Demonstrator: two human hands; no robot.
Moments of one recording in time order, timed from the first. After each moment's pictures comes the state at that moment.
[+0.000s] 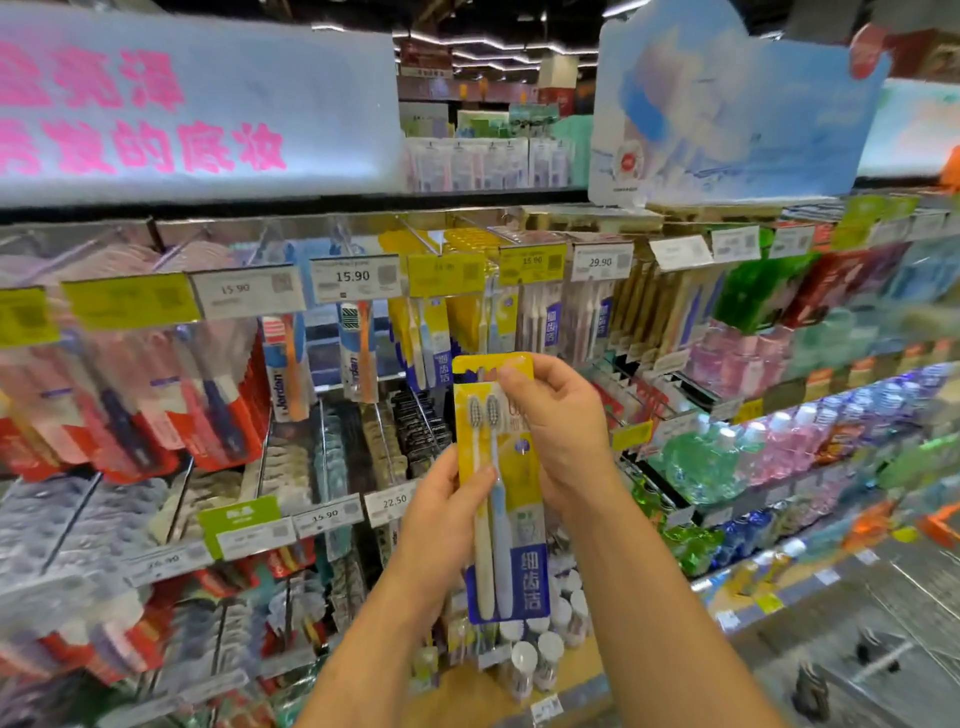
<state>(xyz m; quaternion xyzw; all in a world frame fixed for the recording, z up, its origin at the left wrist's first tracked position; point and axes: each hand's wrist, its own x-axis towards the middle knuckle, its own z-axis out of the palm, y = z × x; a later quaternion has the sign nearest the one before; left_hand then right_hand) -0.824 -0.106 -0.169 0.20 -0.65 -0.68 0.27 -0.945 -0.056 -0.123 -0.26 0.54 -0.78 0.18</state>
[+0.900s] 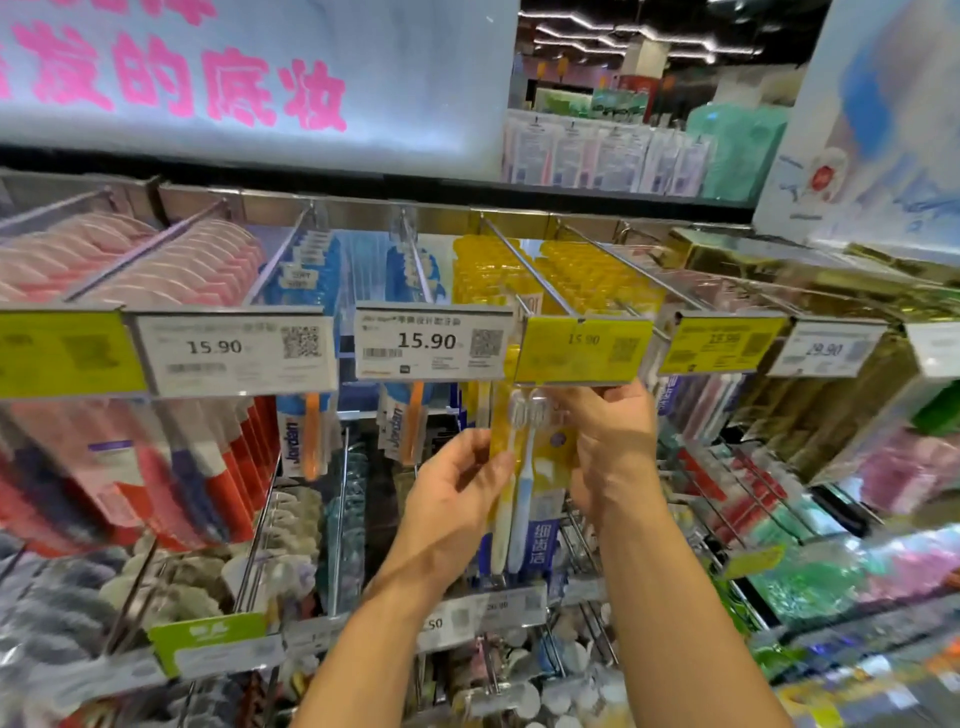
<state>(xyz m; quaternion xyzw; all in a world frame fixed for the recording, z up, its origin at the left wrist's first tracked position) -0.909 -0.275 -0.183 0.21 -0.64 -0.65 0.34 -1.030 -0.219 -0.122 -0.24 0.52 -0.80 0.18</state>
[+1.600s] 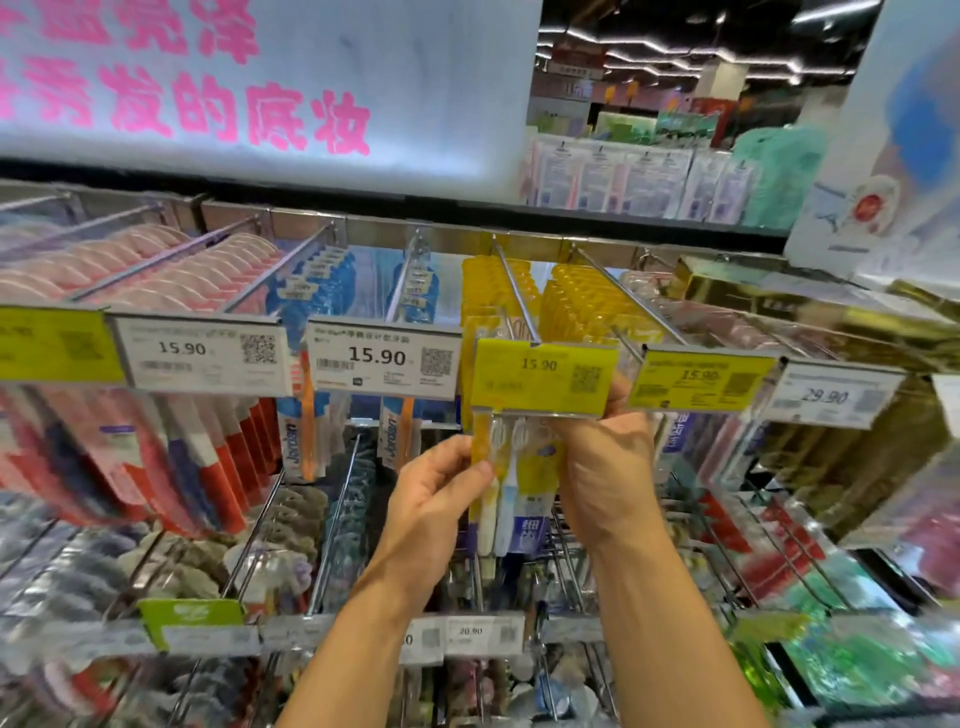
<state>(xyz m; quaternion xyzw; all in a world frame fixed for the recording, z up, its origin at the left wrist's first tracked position) -0.925 -0.261 -0.170 0.20 -0.60 -0.65 0.43 -1.045 -0.202 -0.110 -0.41 0.38 -0.79 0.24</state>
